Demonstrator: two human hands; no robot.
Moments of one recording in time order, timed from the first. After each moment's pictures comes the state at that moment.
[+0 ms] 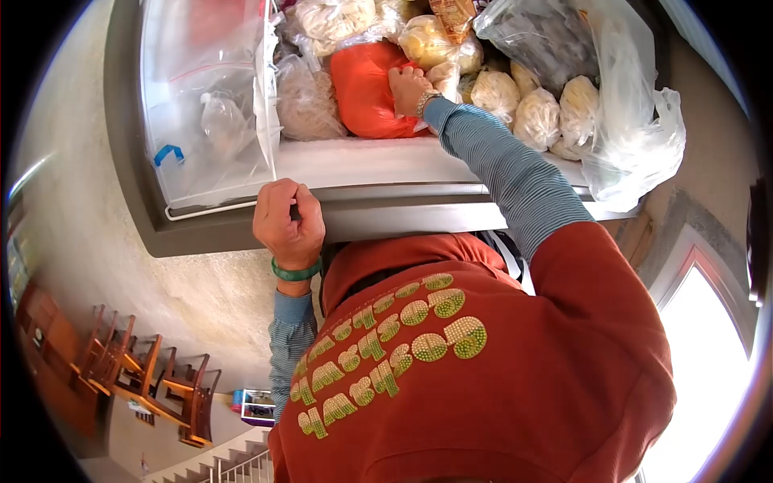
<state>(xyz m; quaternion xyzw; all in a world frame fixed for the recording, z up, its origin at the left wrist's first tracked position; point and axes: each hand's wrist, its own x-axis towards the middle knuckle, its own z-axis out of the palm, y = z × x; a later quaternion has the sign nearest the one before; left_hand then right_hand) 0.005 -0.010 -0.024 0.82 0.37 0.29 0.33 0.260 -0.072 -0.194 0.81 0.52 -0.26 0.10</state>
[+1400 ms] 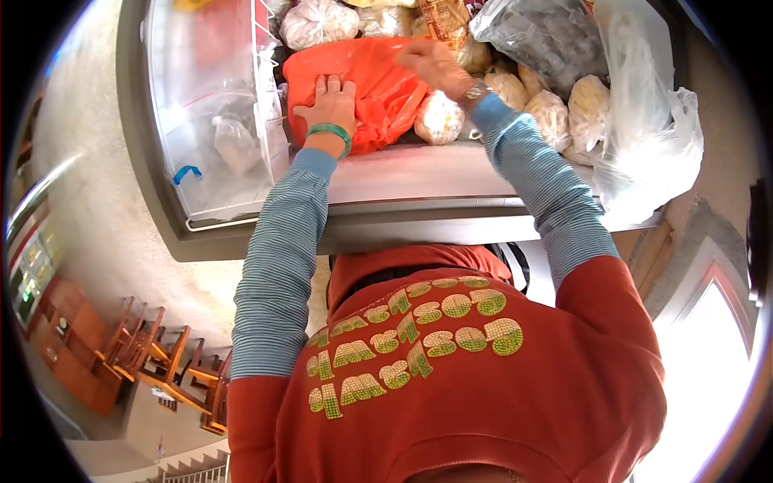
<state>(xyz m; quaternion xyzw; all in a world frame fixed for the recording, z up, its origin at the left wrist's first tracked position) 0.146 0.040 -0.126 0.92 0.29 -0.24 0.11 0.322 -0.066 -0.151 0.76 0.33 -0.41 -0.39</state>
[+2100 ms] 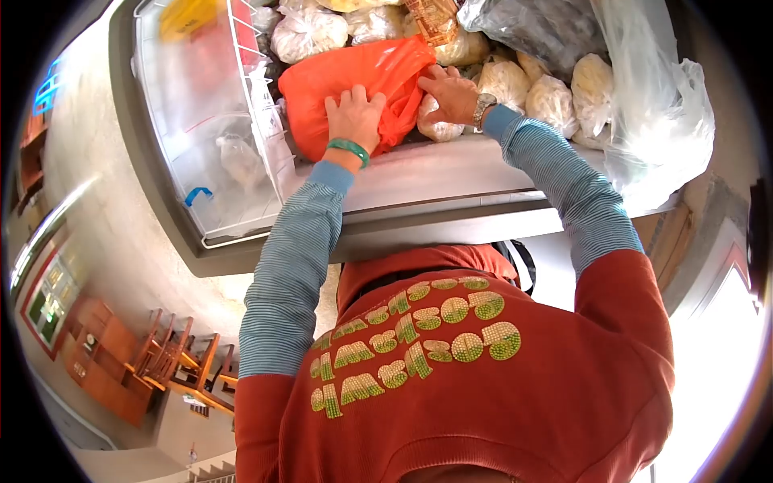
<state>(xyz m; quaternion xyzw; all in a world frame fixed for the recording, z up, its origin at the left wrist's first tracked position) 0.159 0.015 -0.124 0.97 0.15 -0.16 0.08 0.314 -0.128 -0.149 0.78 0.53 -0.33 -0.05</state>
